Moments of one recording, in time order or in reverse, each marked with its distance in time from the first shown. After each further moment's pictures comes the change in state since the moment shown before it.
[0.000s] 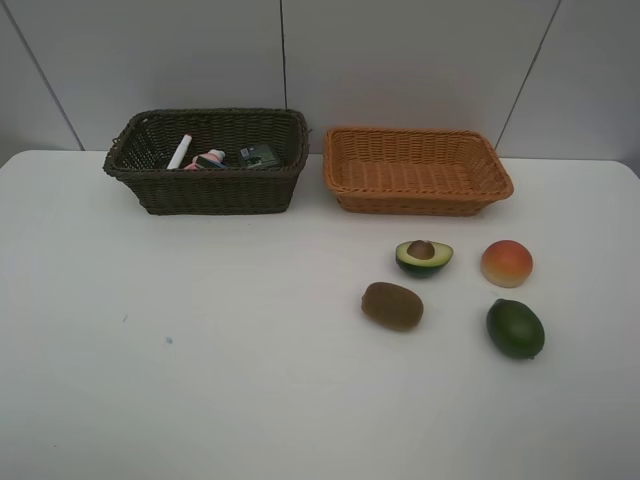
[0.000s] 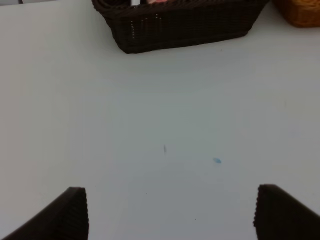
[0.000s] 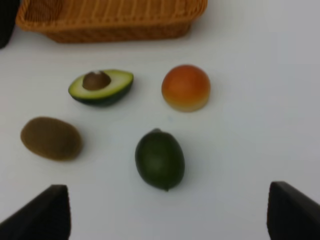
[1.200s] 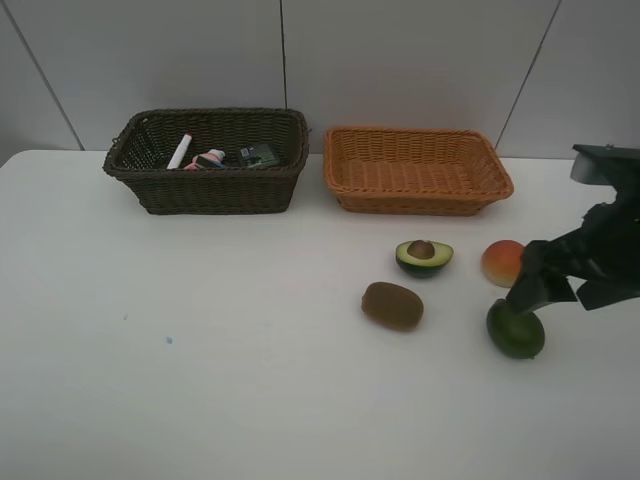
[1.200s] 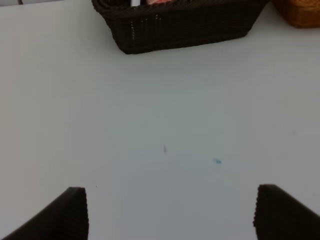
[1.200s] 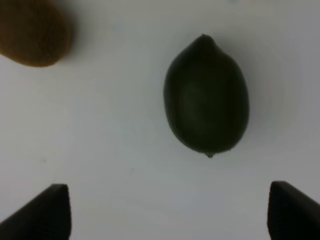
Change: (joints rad) left arm 0.000 0.000 0.000 -0.001 -0.001 0.000; right arm 0.215 0.942 -0.179 0.012 -0.178 -0.061
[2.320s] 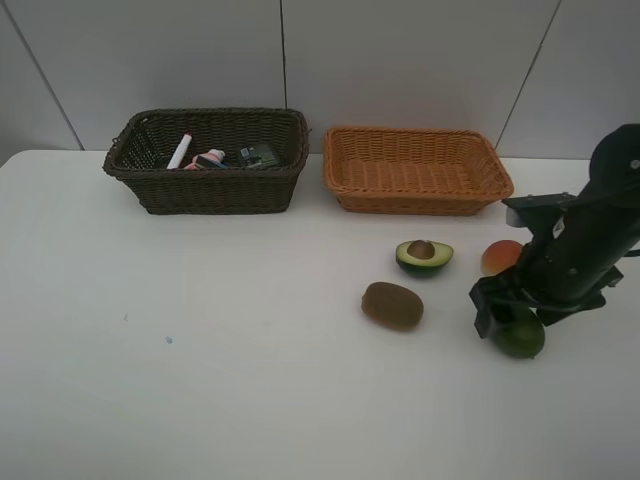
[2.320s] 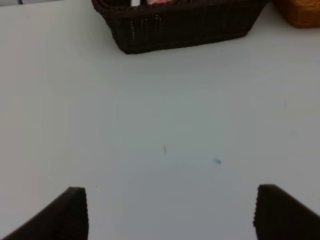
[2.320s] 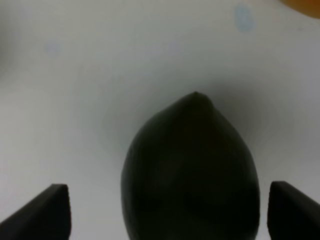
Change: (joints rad) left arm 0.000 0.000 0.000 0.000 0.000 0.000; right arm 0.028 0.366 -0.012 -0.117 -0.235 0.070
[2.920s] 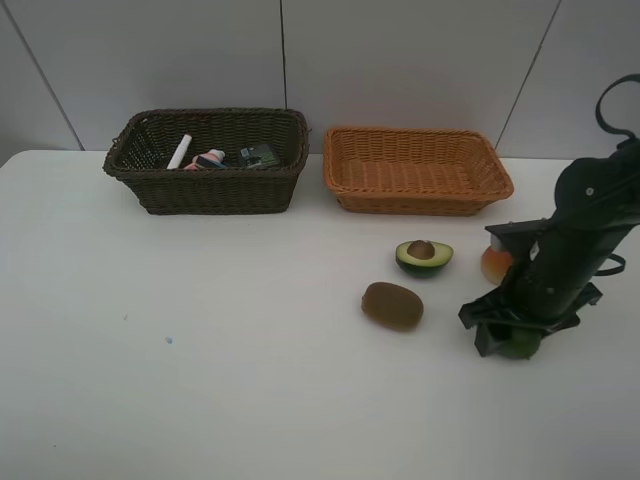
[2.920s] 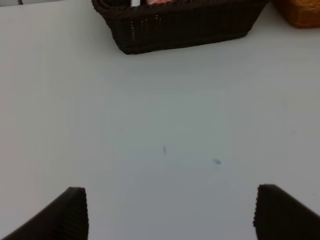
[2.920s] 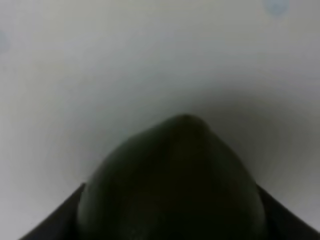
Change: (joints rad) left arm 0.000 0.000 0.000 0.000 0.000 0.000; right arm 0.000 0.138 -0.010 -0.008 -0.041 -0.002
